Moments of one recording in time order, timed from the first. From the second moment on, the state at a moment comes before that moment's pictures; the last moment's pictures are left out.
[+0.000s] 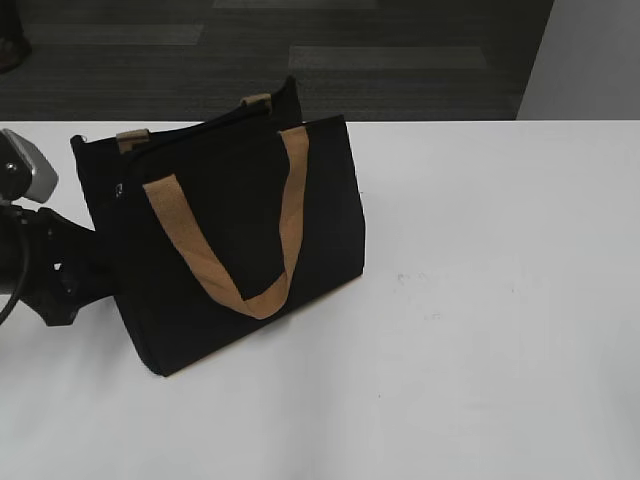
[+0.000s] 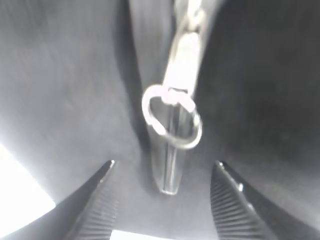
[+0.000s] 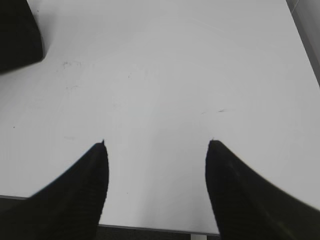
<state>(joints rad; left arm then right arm) 0.00 1.63 -0.55 -1.73 0.61 2.54 -0.03 -0.01 -0.49 0.11 1.10 -0.15</state>
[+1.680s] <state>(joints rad) 0.00 1.22 -0.56 -1.73 0.66 2.48 -0.03 0.65 -0.87 0.38 1.06 -0.47</state>
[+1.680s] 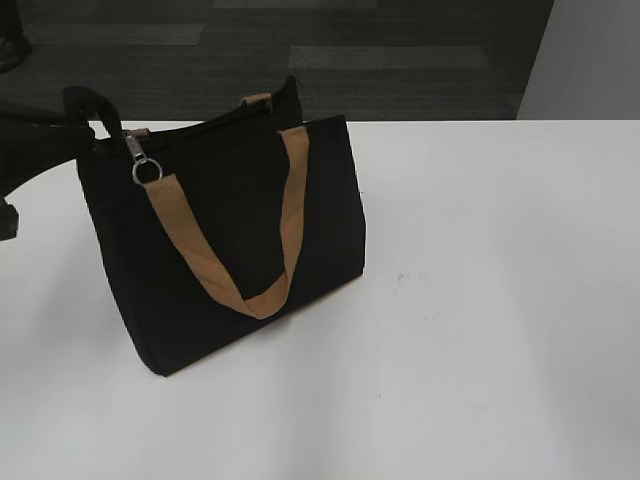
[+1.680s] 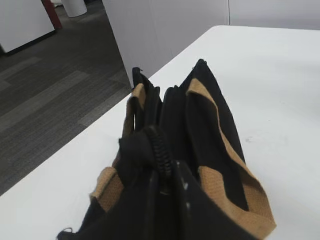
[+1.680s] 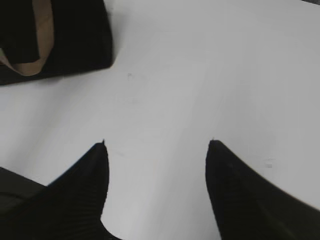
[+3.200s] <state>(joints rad) 0.00 1.06 -0.56 -1.71 0.71 2.40 0.51 1.59 -1.30 0.90 0.68 -1.23</state>
